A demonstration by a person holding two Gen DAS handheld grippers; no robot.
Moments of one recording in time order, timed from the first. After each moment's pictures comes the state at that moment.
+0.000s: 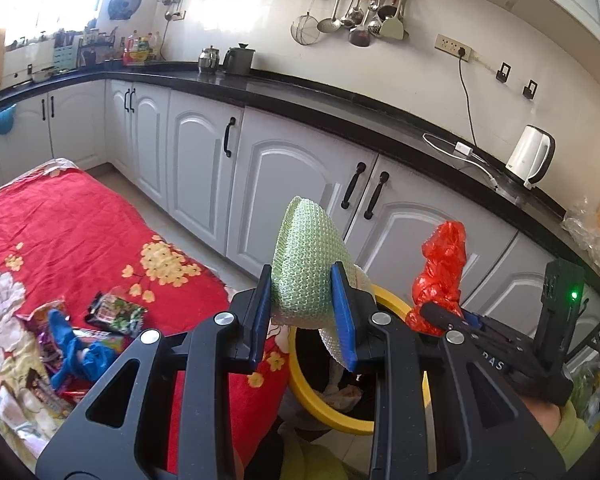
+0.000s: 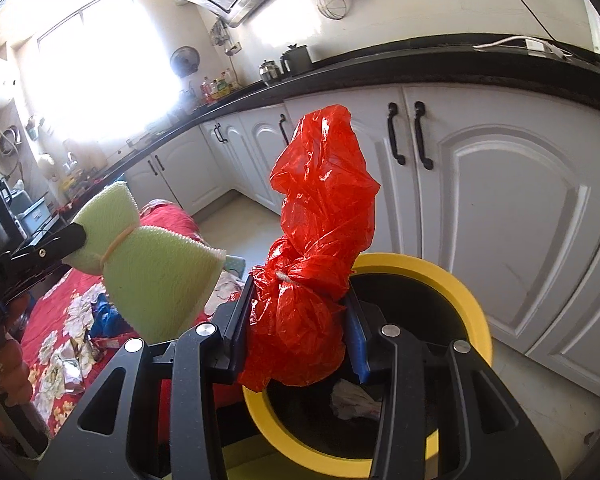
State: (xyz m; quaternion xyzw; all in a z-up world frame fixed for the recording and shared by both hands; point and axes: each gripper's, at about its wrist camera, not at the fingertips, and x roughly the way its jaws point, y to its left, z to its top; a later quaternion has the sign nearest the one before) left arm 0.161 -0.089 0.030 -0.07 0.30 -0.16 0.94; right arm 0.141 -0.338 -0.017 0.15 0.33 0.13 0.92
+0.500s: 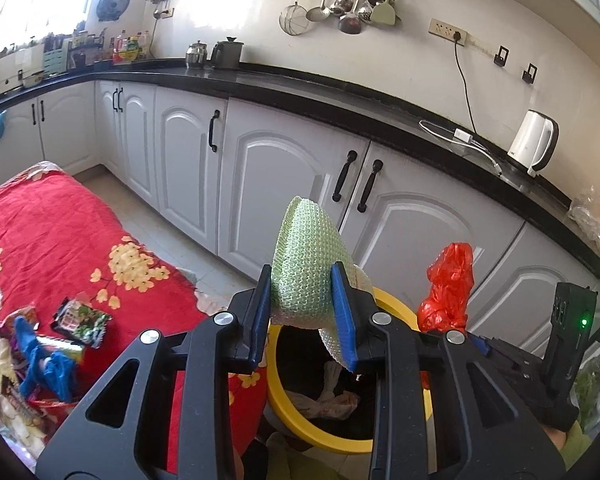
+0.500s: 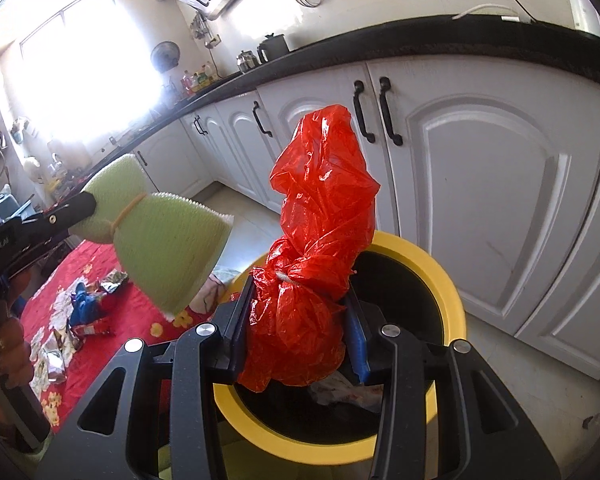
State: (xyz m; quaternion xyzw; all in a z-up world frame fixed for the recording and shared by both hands) left arm 0.182 -0.129 0.010 -0.05 0.30 -0.16 0.94; right arm 0.134 -0.360 -0.046 0.15 0.35 0.11 0.92
